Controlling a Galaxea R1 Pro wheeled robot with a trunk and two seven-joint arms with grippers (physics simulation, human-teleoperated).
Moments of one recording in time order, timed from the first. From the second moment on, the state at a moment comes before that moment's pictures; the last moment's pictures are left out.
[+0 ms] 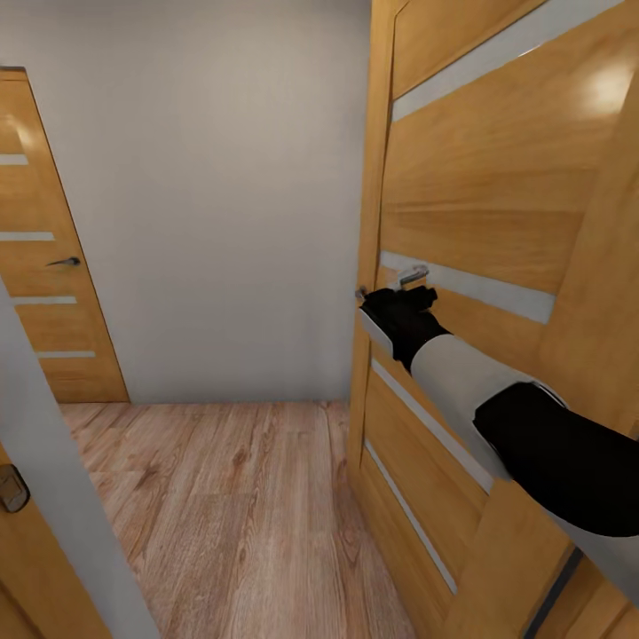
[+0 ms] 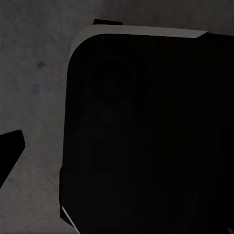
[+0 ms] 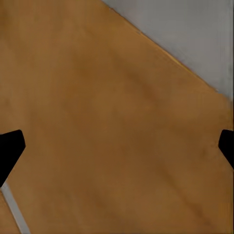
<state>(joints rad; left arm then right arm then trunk) 0.00 0.00 0.01 -0.03 0.11 -0.05 0.01 -1.47 0.17 0.55 -0.30 -0.30 0.62 -0.76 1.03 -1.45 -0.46</state>
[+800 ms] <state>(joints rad) 0.00 -0.01 0.01 -0.03 0.11 -0.05 0.01 -1.39 0.17 0.56 -0.71 -0.42 0.63 -0.83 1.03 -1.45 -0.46</state>
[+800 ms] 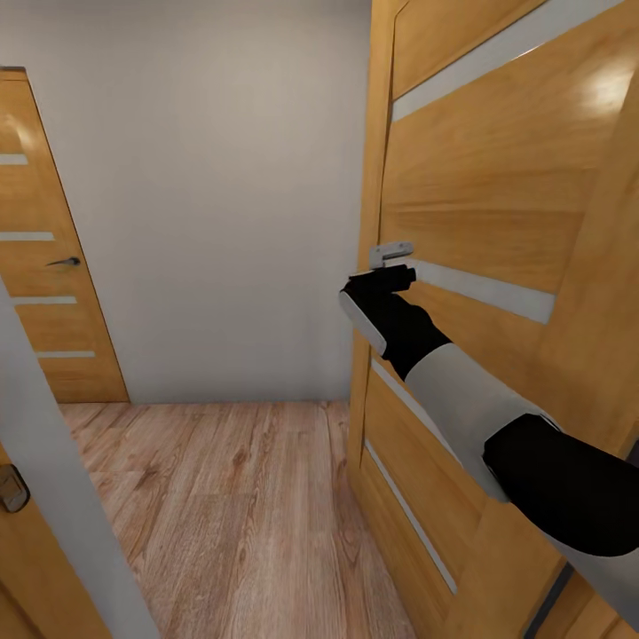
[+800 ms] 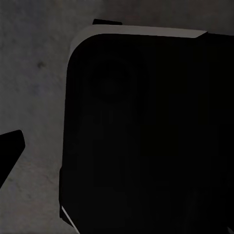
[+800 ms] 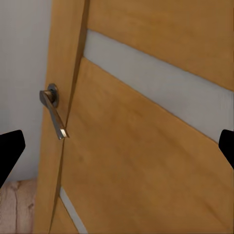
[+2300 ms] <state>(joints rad) 0.00 -0.01 0.01 -0.03 0.11 -0.05 0.01 -1.39 0.17 0.57 -0.71 -0.42 0.63 -0.82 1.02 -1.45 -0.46</state>
